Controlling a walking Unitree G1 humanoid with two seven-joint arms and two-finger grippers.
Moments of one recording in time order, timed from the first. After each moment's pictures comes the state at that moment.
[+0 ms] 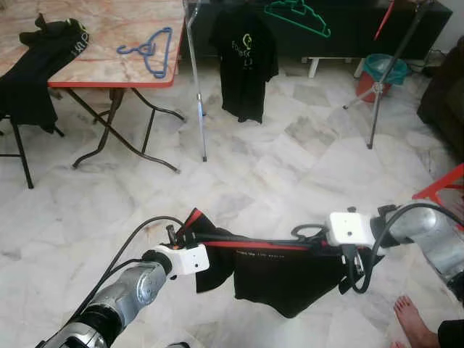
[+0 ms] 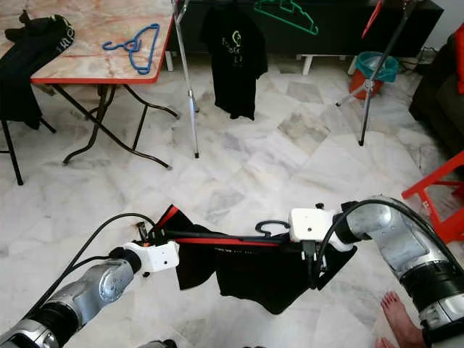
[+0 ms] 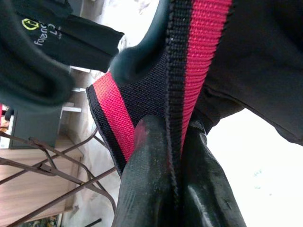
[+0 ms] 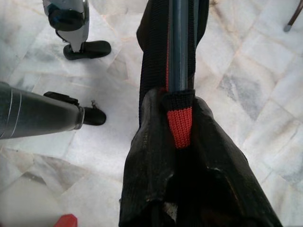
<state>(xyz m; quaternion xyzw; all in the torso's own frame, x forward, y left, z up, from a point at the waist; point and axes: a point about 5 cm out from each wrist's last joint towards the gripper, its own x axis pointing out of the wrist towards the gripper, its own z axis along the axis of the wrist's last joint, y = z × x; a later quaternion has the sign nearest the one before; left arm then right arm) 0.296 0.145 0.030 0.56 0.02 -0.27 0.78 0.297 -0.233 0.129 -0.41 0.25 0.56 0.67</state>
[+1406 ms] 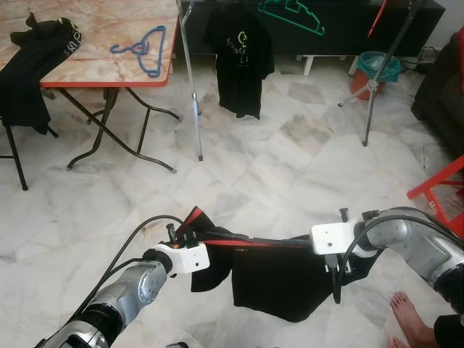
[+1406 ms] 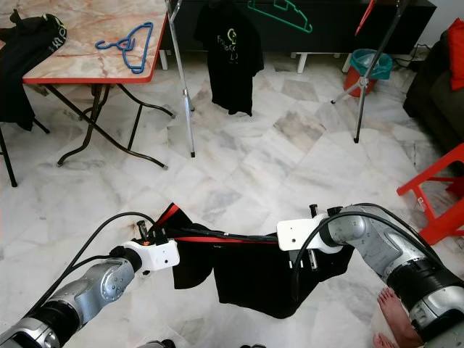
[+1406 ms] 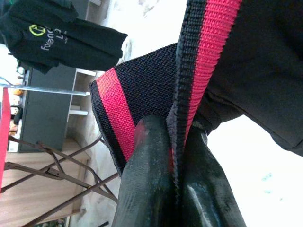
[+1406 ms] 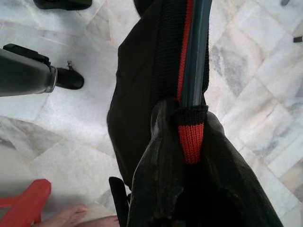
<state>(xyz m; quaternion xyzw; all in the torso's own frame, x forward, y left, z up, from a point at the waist) 0.299 0.145 0.033 0.57 0.01 -0.25 0.78 0.308 -0.225 0.109 -0.53 0.27 0.49 0.64</state>
